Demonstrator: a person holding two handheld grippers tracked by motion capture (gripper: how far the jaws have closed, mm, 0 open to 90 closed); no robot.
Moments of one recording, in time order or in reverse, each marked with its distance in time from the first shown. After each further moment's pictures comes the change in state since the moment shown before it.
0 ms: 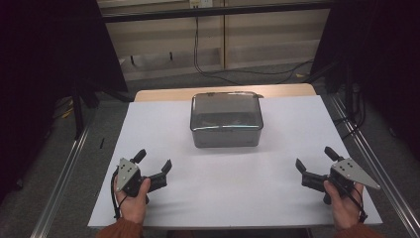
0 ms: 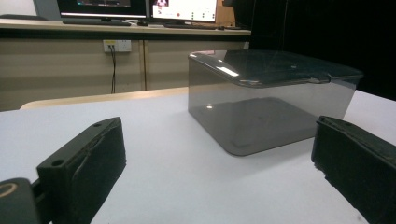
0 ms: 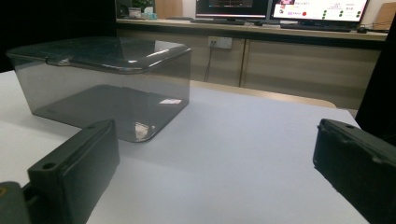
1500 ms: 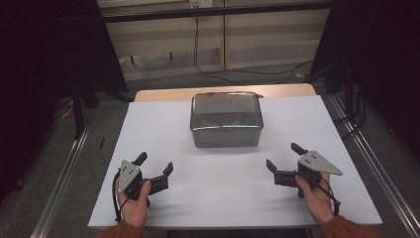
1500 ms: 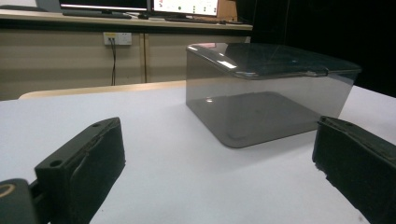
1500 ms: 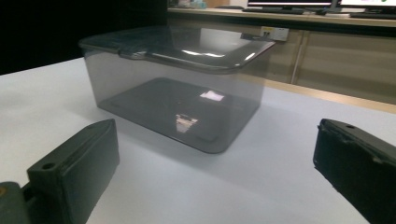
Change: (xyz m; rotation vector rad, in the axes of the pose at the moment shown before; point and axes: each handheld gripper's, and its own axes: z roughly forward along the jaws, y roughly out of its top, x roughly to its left) left arm -0.006 -0.003 -0.003 0.022 0.007 -0.016; right arm 0.051 0.003 0.047 0.048 0.202 -0.026
